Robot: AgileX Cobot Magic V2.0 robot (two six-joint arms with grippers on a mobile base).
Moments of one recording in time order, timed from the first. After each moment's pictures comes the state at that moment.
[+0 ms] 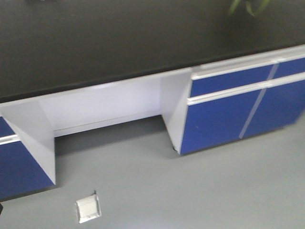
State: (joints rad) left arm -0.06 -0.02 0.04 0.15 0.19 -0.11; right arm -0.08 0.37 -0.74 0.14 0.96 -0.23
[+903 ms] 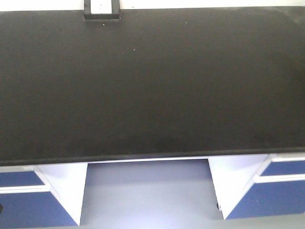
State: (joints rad) left arm -0.06 -0.02 0.04 0.15 0.19 -0.11; right arm -0.08 0.37 -0.74 0.14 0.96 -0.23
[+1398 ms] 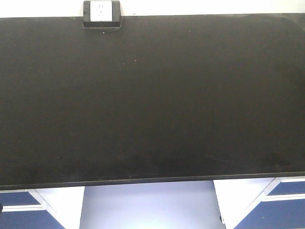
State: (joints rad) left arm -0.06 -0.02 0.04 0.15 0.19 -0.11; right arm -0.08 0.37 -0.74 0.14 0.96 -0.23
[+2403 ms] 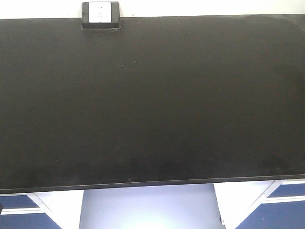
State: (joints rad) left arm -0.06 -0.02 0.04 0.15 0.19 -0.11; right arm -0.08 0.54 -0.74 0.26 0.77 -0.26
